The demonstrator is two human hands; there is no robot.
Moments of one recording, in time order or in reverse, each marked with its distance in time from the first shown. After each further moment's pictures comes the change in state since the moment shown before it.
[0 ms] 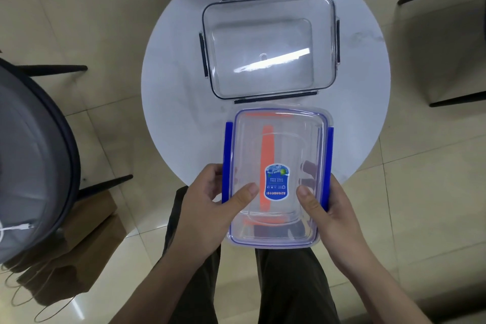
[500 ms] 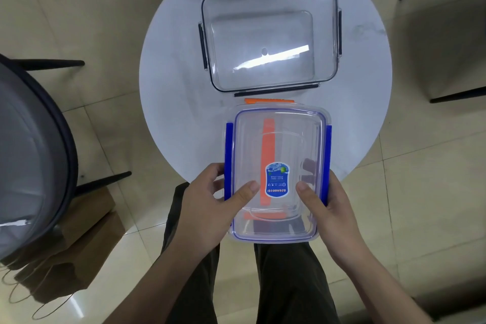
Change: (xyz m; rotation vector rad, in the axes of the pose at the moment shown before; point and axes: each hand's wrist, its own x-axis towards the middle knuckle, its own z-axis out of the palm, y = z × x) left_hand 0.003 -0.010 0.002 0.090 0.012 0.031; right_hand 0.003 0.016 0.001 0.005 0.054 0.004
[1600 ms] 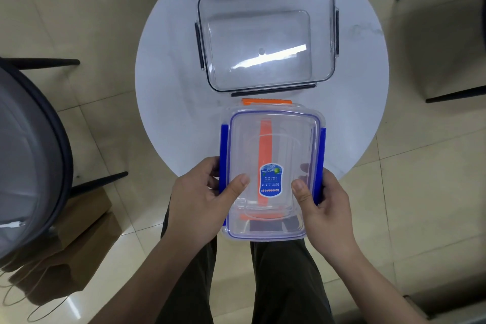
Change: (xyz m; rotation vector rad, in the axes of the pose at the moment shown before) left_hand 0.001 0.011 -0.006 0.226 0.075 0.119; right_hand 0.007 0.020 0.002 -0.238 0.133 -0.175
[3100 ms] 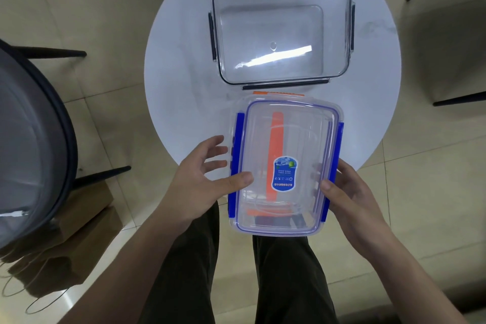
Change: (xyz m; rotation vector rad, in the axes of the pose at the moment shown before) left_hand 0.026 -0.015 -0.022 -0.242 -0.166 -0.077; right_hand 0.019 0.009 -0.034 0.241 -0.215 0.159
